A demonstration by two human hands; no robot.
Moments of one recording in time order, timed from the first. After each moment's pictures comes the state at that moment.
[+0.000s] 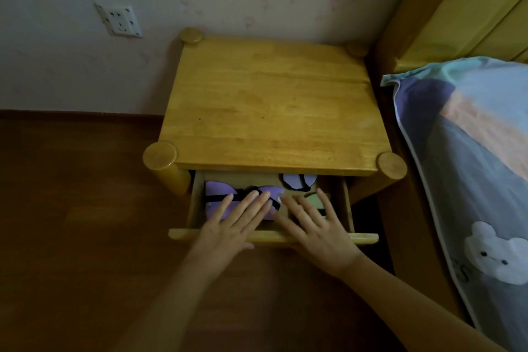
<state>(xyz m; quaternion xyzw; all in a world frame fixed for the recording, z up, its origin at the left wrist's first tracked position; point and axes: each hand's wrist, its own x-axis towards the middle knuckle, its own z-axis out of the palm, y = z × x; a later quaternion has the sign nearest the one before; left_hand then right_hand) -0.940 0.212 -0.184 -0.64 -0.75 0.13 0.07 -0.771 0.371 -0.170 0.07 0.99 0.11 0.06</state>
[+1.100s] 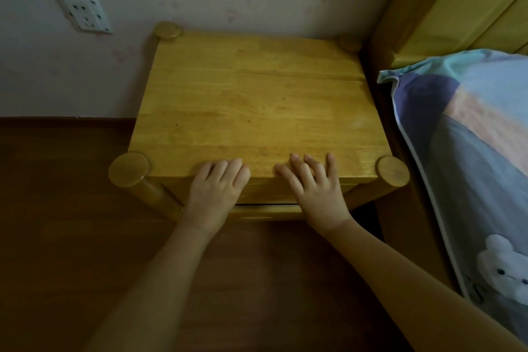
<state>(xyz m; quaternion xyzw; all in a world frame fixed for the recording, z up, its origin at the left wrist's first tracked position) -0.992 0.298 -0.192 -0.58 -0.73 -0.08 0.34 -0.828 0.433 -0.175 0.17 0.96 0.20 -0.11</state>
